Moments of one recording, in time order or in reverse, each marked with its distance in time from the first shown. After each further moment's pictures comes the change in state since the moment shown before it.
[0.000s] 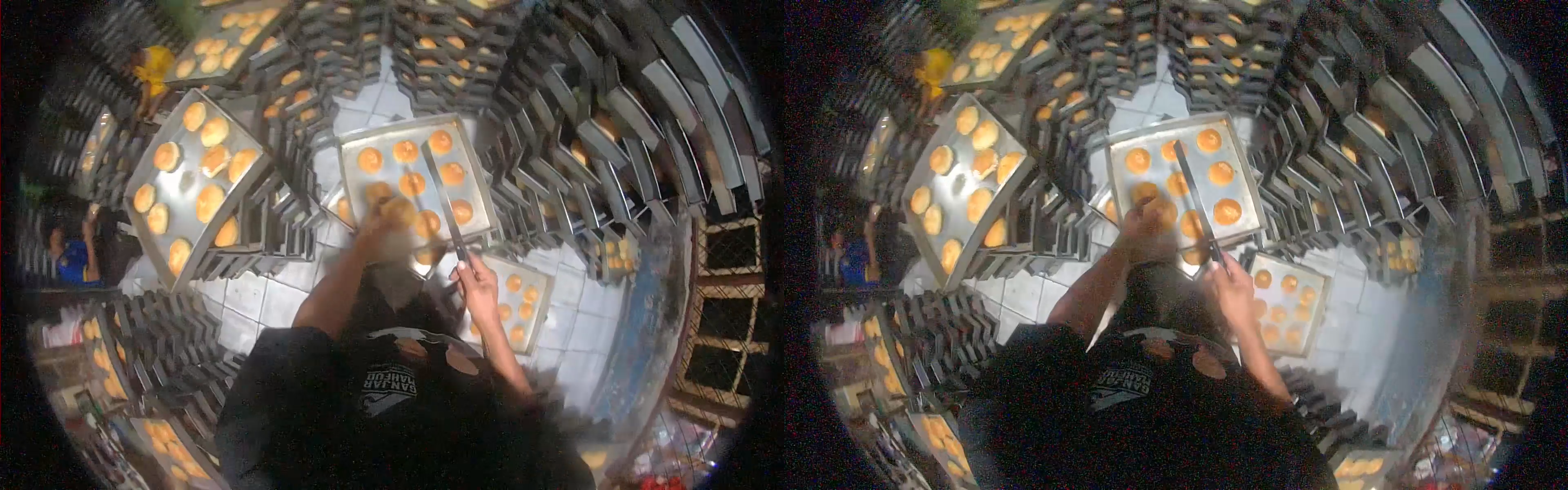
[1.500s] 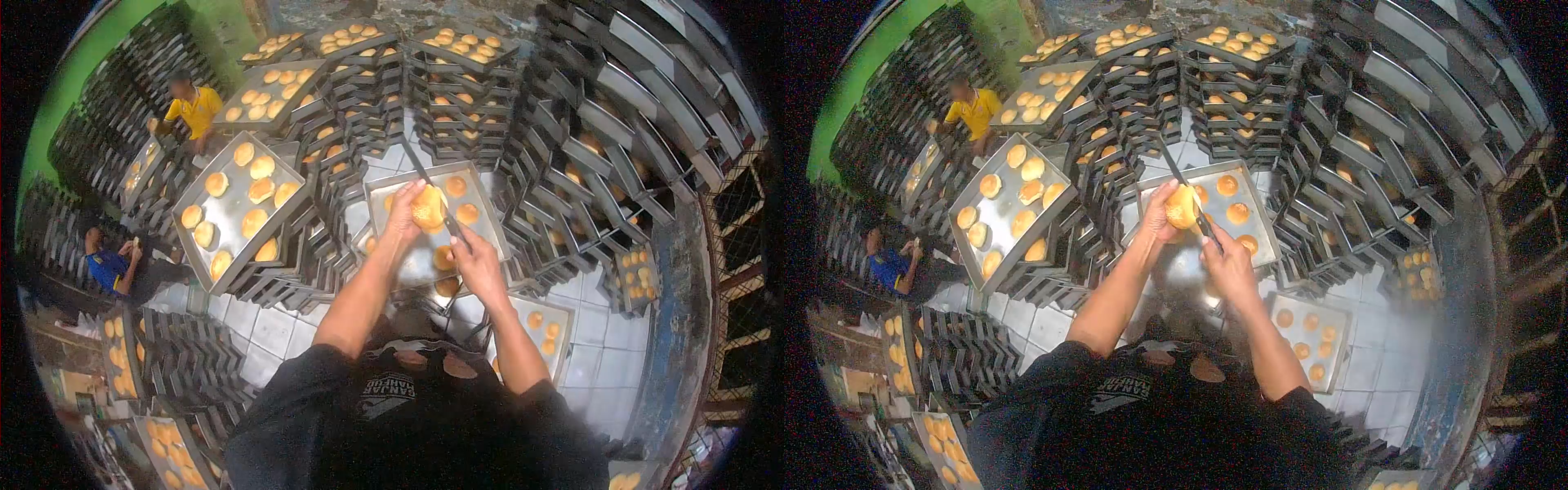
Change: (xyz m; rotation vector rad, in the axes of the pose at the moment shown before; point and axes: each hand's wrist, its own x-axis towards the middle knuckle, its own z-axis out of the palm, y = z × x) left_hand 0.009 0.197 0.054 -0.828 0.004 0.023; right_hand -0.024 -0.105 0.027 -0.287 -0.047 -0.465
